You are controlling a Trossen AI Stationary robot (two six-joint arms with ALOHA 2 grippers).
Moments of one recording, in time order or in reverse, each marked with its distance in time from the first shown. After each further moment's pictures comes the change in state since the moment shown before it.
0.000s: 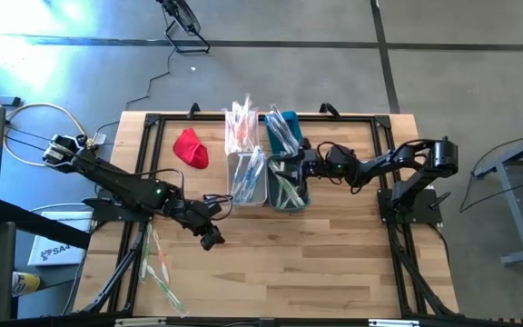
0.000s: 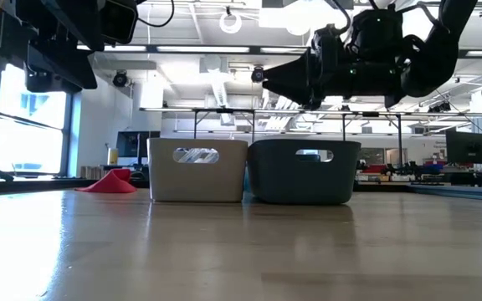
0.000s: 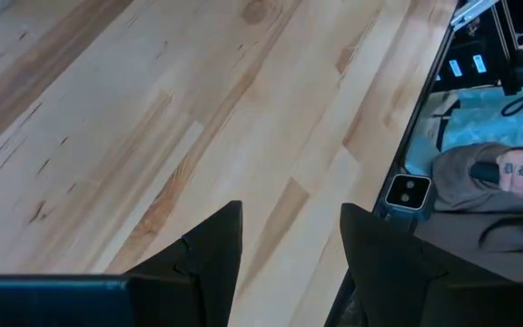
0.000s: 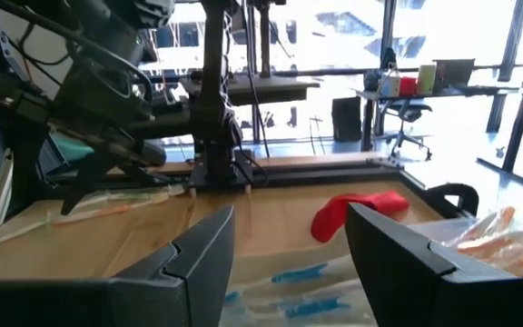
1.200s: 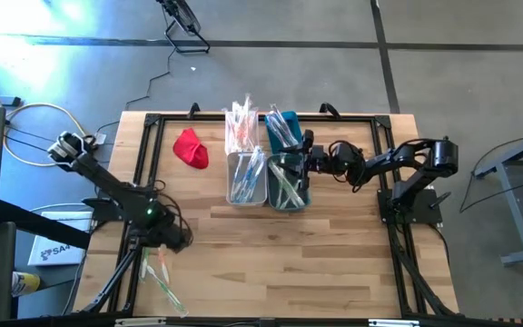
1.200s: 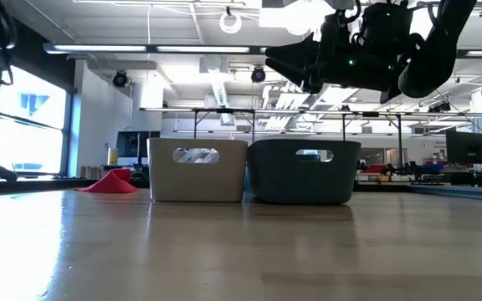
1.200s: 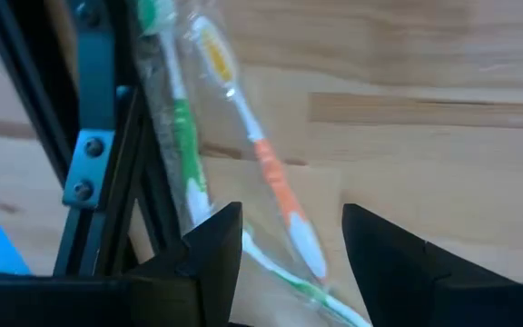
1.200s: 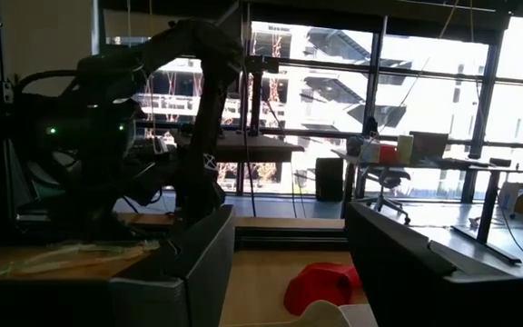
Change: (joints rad) left arm -0.259 0.035 0.001 -0.700 0.247 -1.085; right arm -0.027 0.000 0.000 0.182 0.000 -0.067
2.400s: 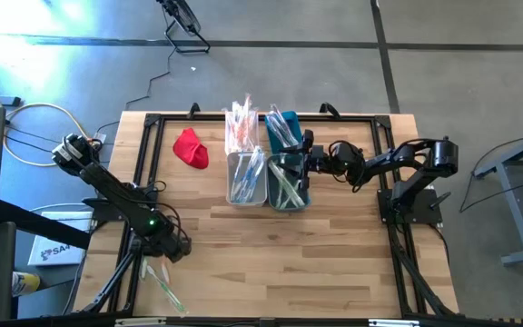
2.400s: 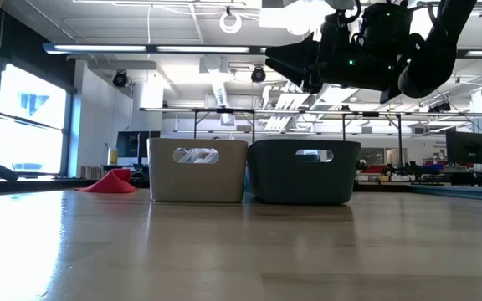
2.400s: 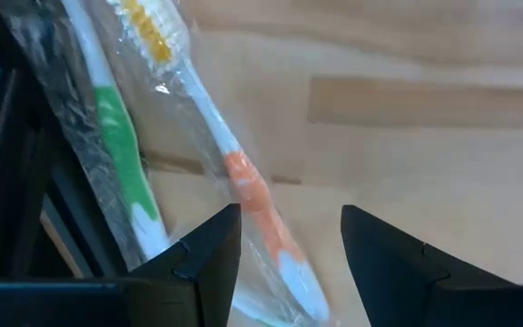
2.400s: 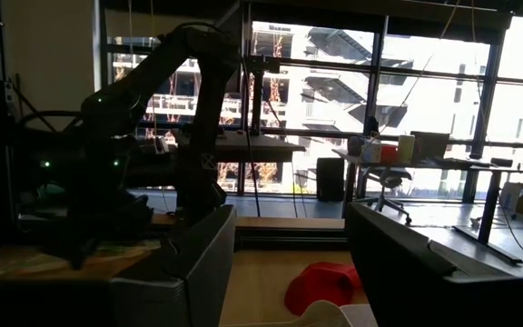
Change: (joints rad) left arm -0.096 0.073 -0.175 0.348 0.017 -0.118; right arm 0.001 0.000 0.000 -0.001 -0.003 0.001
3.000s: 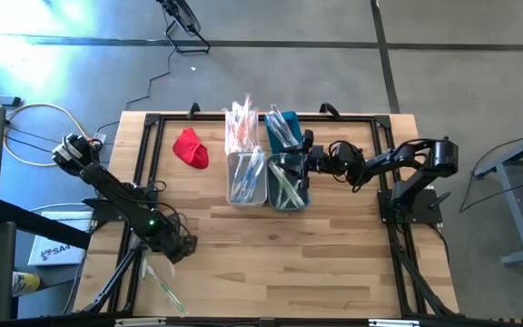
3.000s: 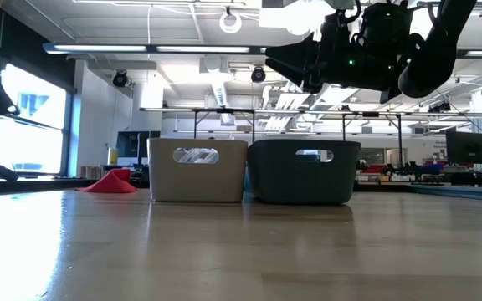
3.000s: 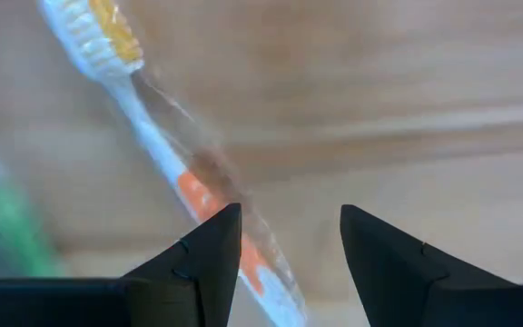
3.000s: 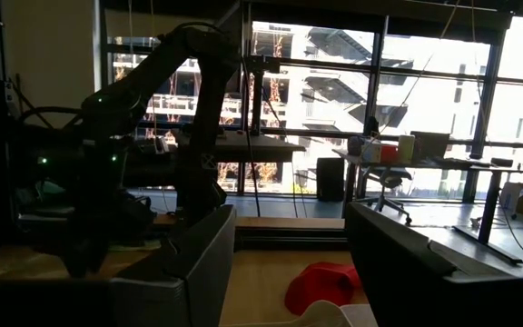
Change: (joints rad) left arm 0.000 0.000 0.000 0.052 -0.214 0.093; right arm 0.000 0.000 0.000 0.000 0.000 0.000
